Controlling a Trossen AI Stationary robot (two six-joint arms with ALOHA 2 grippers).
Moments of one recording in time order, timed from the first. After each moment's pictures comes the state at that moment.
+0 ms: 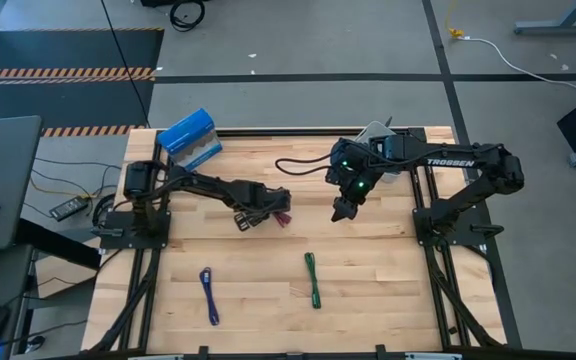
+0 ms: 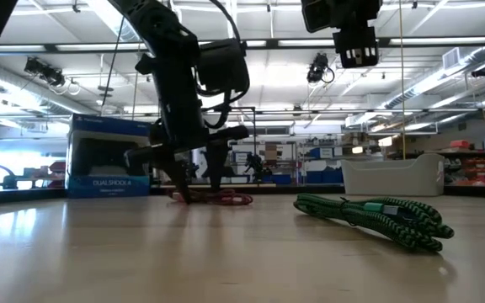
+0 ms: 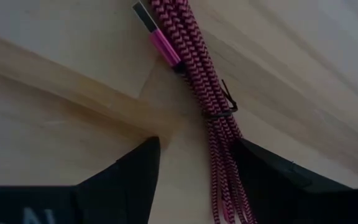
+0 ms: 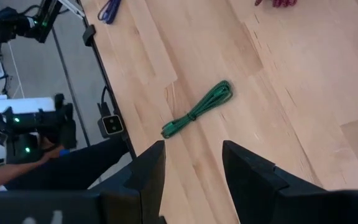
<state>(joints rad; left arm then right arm) 0.09 1.95 1.15 -0.51 -0.23 -1.97 -0.16 1.42 1.32 -0.97 -0.54 0.54</state>
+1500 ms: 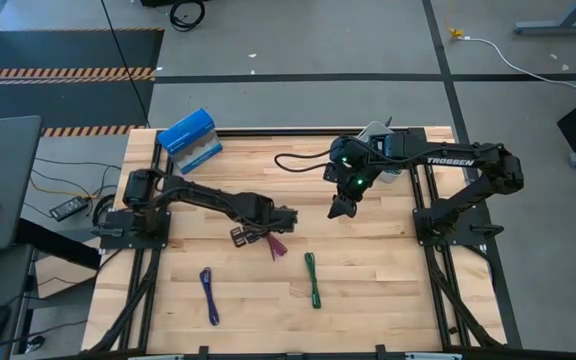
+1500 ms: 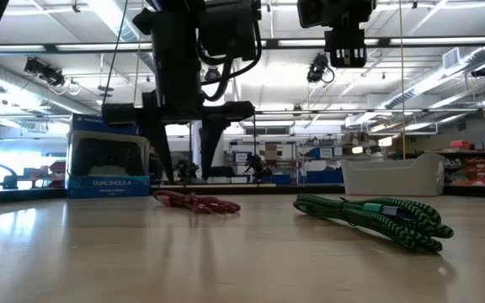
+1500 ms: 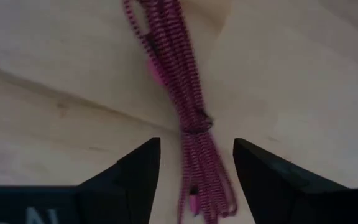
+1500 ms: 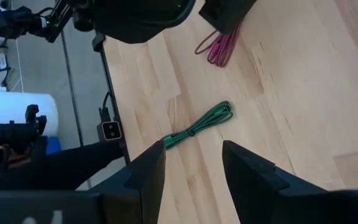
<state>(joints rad) -0.08 1.92 1.35 -0.84 -0.11 -2.05 -0.18 1.42 1.32 -0.91 -0.55 0.45</state>
